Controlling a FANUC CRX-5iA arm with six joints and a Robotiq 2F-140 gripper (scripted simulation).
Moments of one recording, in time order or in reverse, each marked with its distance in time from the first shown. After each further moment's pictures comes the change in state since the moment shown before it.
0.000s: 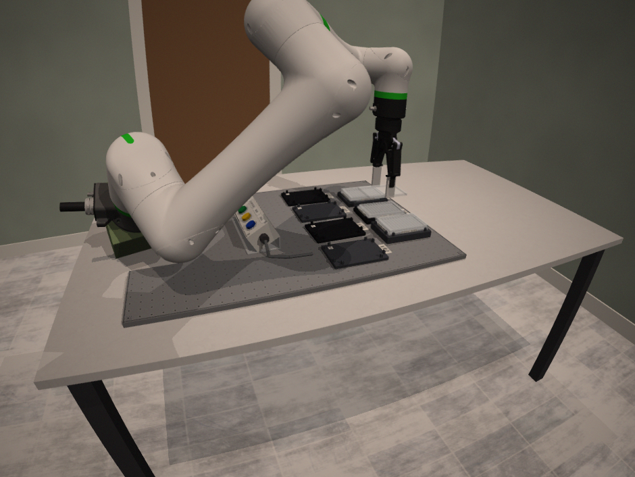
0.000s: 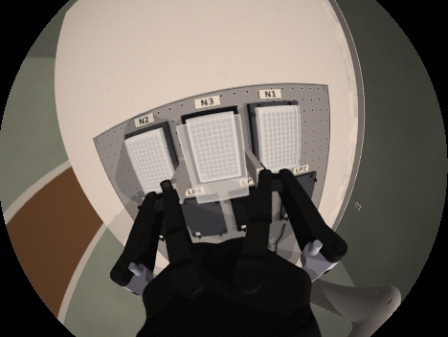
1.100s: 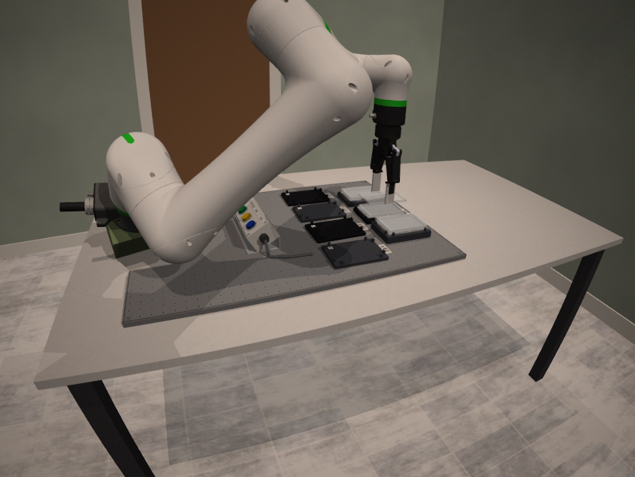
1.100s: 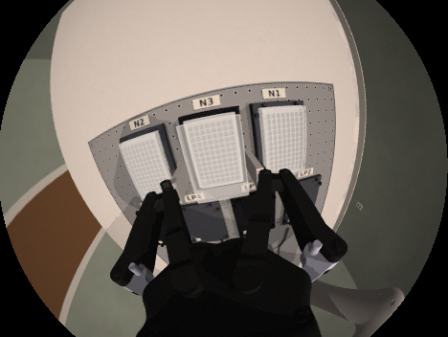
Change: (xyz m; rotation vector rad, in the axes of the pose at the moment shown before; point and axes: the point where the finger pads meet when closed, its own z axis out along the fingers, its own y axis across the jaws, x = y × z) arm 0.001 0.000 0.020 0.000 0.000 0.008
